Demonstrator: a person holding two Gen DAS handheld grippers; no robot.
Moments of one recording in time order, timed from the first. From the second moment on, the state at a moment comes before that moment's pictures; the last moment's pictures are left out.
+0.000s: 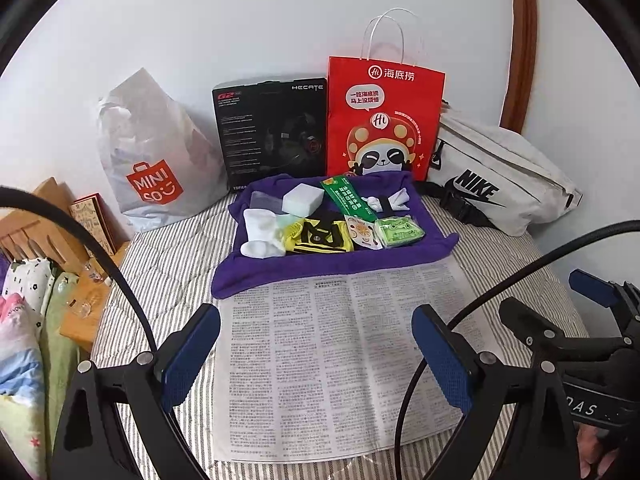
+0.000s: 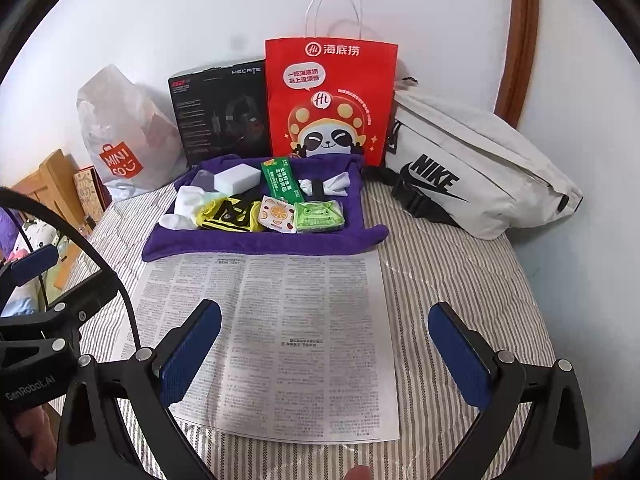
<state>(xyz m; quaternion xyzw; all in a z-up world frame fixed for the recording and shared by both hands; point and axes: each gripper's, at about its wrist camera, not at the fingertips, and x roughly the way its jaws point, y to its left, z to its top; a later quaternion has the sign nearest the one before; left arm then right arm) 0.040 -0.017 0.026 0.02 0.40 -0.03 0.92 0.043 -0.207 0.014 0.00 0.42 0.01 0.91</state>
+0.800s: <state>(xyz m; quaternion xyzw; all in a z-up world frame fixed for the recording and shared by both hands) 0.034 -0.007 0.026 0.01 0.41 -0.01 0.91 0.038 -0.207 0.016 0.00 0.42 0.02 0.91</state>
